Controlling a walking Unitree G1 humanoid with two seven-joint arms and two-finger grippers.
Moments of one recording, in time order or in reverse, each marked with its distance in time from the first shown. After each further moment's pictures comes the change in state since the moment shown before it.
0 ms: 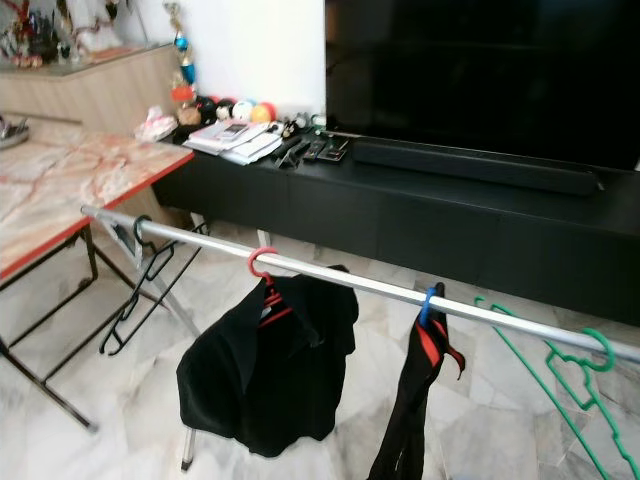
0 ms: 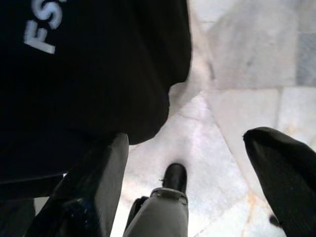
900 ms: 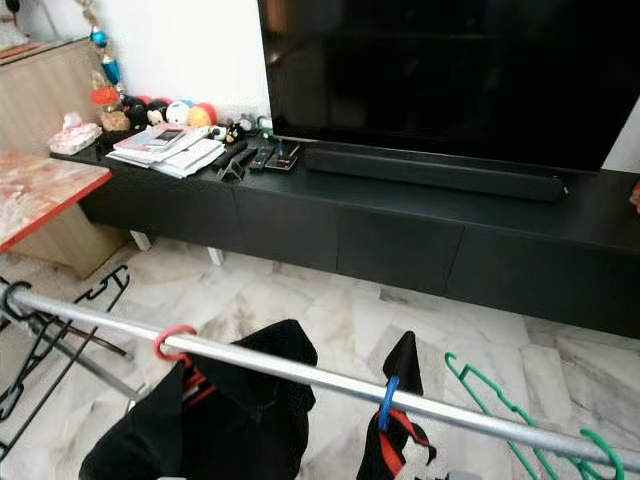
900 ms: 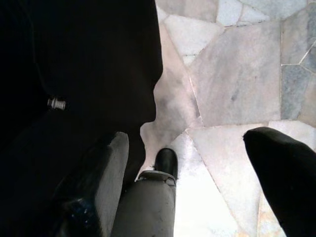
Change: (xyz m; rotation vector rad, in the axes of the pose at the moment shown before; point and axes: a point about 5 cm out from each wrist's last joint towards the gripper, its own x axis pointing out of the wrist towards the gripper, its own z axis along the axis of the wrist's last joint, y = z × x) left arm 0.000 0.001 0.004 0.005 -0.010 0.000; right arm 0.001 0.007 0.004 -0.006 -0.026 0.014
